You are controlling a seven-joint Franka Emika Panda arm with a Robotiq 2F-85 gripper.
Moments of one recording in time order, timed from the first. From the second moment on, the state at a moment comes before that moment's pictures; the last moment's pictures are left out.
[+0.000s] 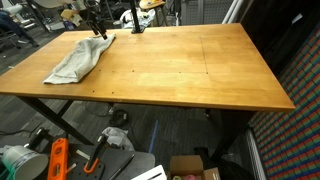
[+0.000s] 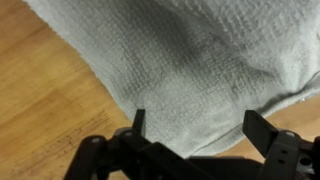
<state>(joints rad) 0.24 0.76 -0.03 -1.46 -0.08 2.39 0.78</state>
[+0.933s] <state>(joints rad) 0.15 0.81 0.02 -1.37 0.15 2.04 0.62</state>
